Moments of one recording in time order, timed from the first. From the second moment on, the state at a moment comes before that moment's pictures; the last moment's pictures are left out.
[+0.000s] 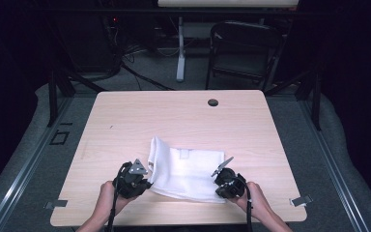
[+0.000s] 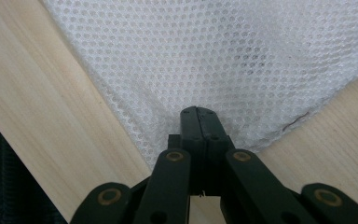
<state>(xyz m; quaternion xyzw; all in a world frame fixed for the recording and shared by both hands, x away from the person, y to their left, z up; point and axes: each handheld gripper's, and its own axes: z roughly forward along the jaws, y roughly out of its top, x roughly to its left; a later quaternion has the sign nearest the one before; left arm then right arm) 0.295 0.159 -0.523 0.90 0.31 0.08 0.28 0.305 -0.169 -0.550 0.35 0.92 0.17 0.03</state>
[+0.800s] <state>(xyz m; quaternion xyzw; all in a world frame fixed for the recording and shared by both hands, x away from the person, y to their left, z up) 0.294 0.172 -0.507 0.88 0.35 0.06 0.31 0.309 -0.185 -0.543 0.35 0.92 0.20 0.02</state>
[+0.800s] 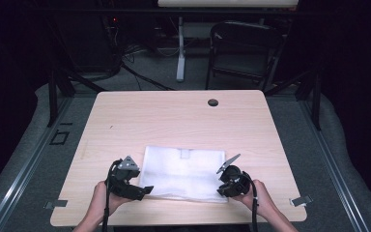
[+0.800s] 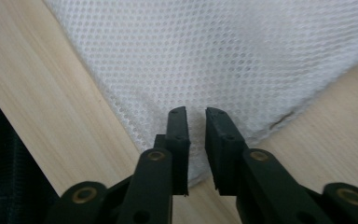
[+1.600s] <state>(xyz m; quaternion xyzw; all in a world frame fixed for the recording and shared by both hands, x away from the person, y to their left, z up) 0.316 0.132 -0.517 0.90 0.28 0.08 0.32 0.291 -0.228 -0.511 0.40 0.88 0.24 0.05</state>
